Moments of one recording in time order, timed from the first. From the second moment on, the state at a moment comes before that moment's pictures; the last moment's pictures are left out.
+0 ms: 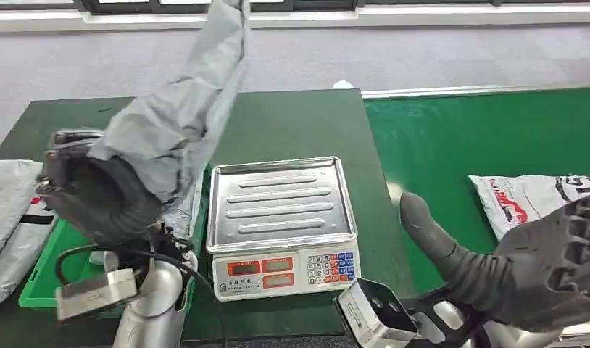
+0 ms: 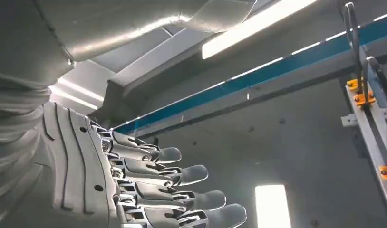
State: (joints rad) left arm -0.25 -0.29 -0.36 -1.77 -0.44 0.70 -0.70; right arm -0.11 0.30 0.22 -2.18 1.57 -0.70 -0.37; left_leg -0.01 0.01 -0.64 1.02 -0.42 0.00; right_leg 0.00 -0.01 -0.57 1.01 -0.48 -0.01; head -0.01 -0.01
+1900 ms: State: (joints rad) left arm -0.09 -0.28 0.29 -1.57 -0.72 0.70 -0.70; right arm -0.05 0.30 0.13 -2.26 1.57 -0.70 -0.33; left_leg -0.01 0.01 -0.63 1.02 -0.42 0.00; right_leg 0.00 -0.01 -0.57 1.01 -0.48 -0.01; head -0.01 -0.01
